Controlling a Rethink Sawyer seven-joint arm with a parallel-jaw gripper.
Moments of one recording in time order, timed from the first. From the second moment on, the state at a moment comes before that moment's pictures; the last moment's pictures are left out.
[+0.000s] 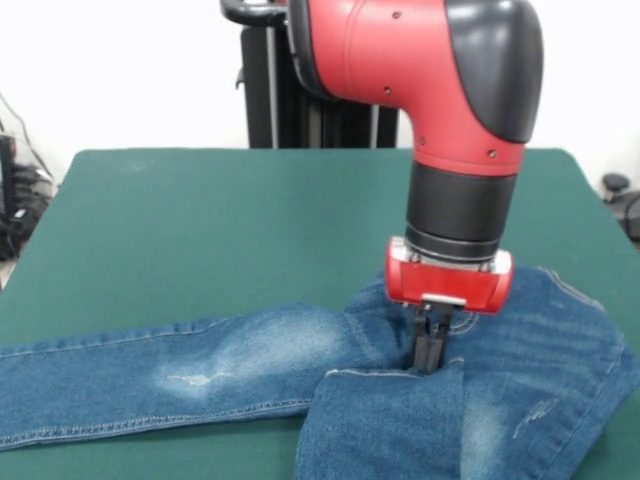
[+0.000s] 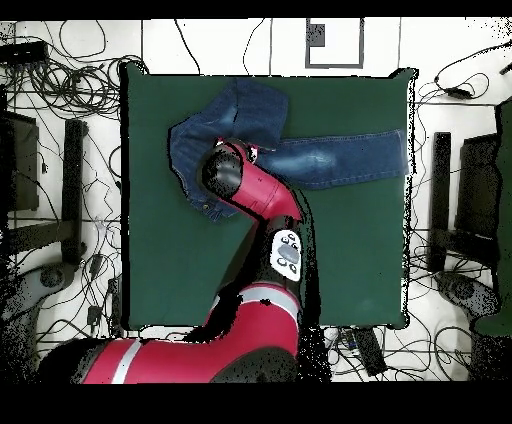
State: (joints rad) arm 0.09 -0.31 -0.21 1.45 0.57 0.17 1.41
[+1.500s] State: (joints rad) arm 0.12 -0.36 -0.24 1.45 0.55 0.24 1.41
